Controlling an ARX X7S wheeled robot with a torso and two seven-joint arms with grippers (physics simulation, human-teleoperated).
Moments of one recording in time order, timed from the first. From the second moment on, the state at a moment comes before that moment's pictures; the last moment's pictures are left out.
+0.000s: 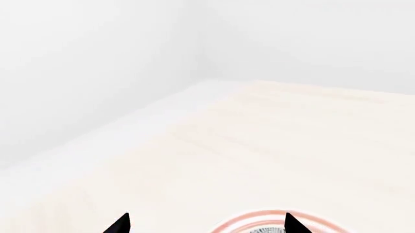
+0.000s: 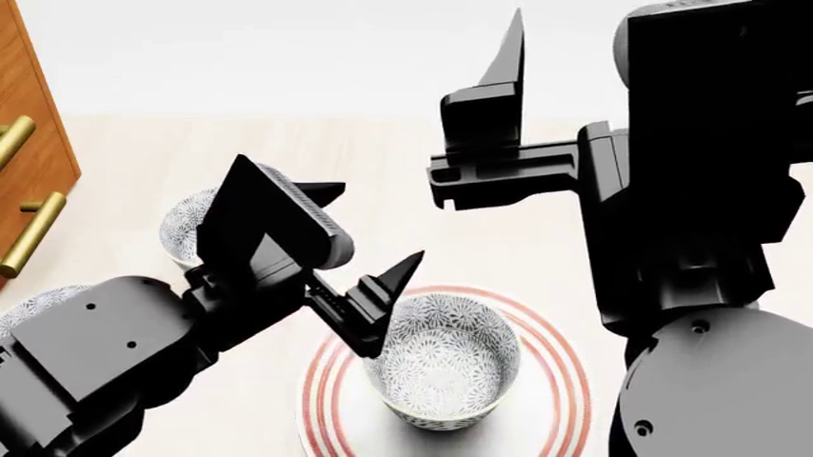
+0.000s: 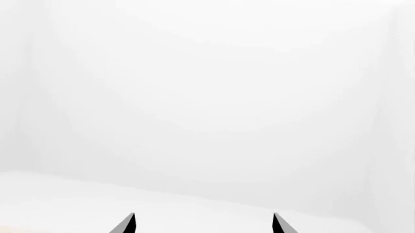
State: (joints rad) left arm -1.10 -0.29 1.03 -0.47 -0.79 -0.19 0.13; right arm 1.12 0.75 -0.50 -0.61 1.22 0.79 0.93
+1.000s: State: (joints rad) left arm -0.97 -0.47 0.87 -0.08 -0.86 -0.12 -0.19; right arm 0.93 0.80 -0.50 -0.65 1.12 0.68 0.91
